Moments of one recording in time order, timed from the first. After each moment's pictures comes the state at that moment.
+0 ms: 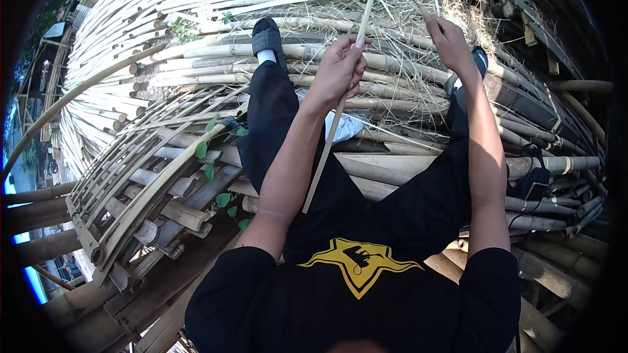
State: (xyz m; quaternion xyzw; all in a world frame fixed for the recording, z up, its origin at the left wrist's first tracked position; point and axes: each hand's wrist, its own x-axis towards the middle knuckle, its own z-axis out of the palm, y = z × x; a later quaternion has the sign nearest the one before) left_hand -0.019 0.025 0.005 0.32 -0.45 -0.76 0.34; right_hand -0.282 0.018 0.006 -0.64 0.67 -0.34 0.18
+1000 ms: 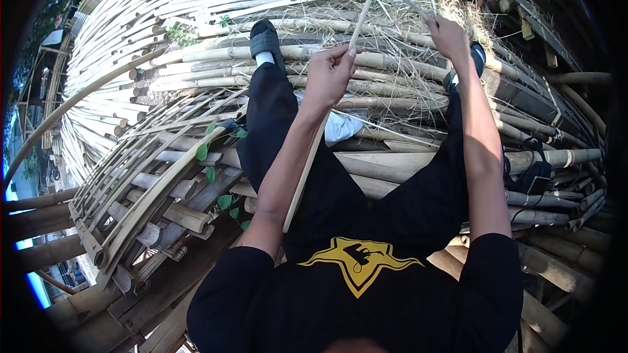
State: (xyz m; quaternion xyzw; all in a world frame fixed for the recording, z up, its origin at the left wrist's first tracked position) left_hand -0.020 0.027 -0.019 0.41 -0.56 -0.61 0.38; right_hand -0.317 -0.004 -0.029 -0.60 0.78 -0.15 0.03
